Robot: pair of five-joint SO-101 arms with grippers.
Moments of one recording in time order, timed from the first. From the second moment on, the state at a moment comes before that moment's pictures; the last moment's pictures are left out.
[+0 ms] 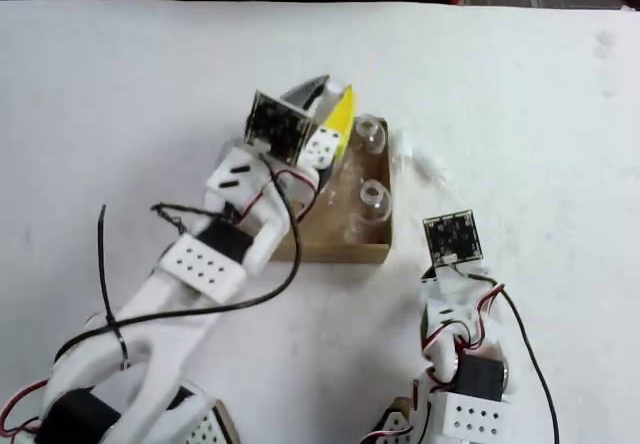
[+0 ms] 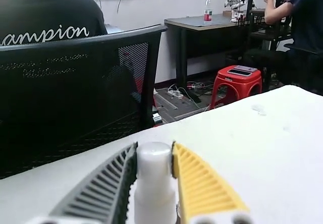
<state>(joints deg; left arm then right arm) 23.3 -26.3 50.6 -10.5 -0.2 7.1 -103.0 96.4 58.3 25.0</state>
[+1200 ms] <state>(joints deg) 21.7 -21.1 62.8 -27.9 7.1 7.1 -103.0 96.4 58.3 25.0</state>
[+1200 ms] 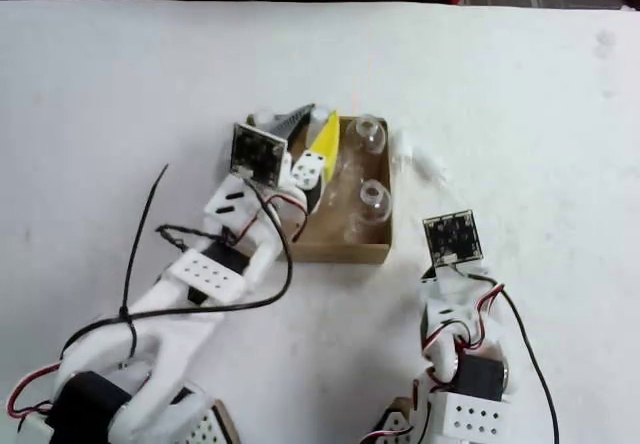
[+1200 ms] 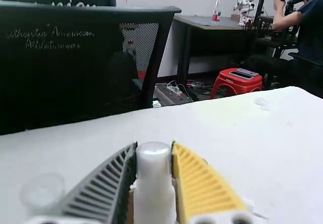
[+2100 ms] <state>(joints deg) 21.7 -12.8 62.8 -38.6 8.6 7.1 -103.0 96.4 58.3 25.0</state>
